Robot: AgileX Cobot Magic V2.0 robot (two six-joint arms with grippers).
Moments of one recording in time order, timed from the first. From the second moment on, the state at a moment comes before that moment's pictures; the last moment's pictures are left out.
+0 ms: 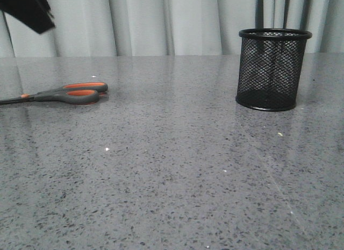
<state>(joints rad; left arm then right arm) -0.24 1.56 -1.40 -0.27 0.93 1.15 0.47 0.62 -0.79 -0.30 0.76 0.50</state>
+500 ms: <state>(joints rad) -0.24 1.67 -1.47 -0.19 1.08 1.25 0.47 0.62 -0.79 -0.30 0.75 0.50</state>
